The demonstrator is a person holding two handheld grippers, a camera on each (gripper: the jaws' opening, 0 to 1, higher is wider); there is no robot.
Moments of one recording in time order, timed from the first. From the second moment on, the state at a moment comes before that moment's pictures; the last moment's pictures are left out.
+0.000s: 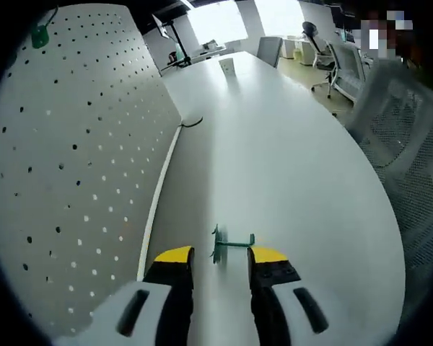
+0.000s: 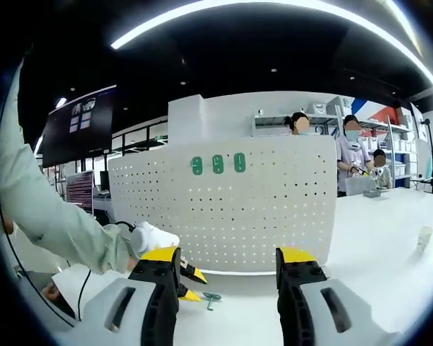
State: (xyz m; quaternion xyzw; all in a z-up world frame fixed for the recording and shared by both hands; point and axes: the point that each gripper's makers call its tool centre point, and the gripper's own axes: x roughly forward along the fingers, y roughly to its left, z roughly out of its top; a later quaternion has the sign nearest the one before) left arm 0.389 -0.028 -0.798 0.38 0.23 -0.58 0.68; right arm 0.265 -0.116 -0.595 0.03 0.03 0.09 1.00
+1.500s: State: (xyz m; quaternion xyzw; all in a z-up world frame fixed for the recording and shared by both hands) left arm 0.412 -0.030 -0.810 0.34 0.25 -0.55 0.72; right arm 0.267 -0.123 -0.606 0.04 0.05 0.08 1.00
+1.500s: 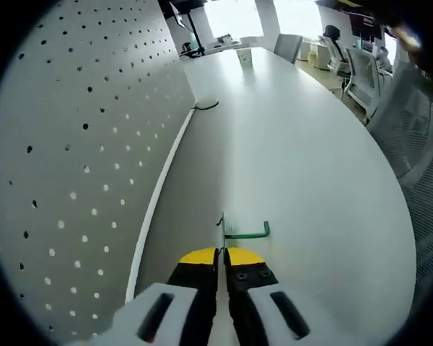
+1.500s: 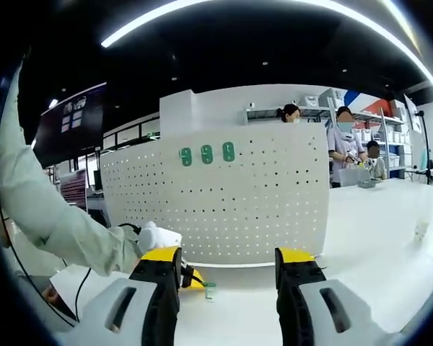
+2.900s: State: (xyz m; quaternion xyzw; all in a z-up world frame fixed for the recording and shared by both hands) left arm 0.376 -0.004 -0.613 0.17 0.03 -0.44 0.88; right arm 0.247 -0.094 -0.538 0.02 -0.02 0.13 0.99
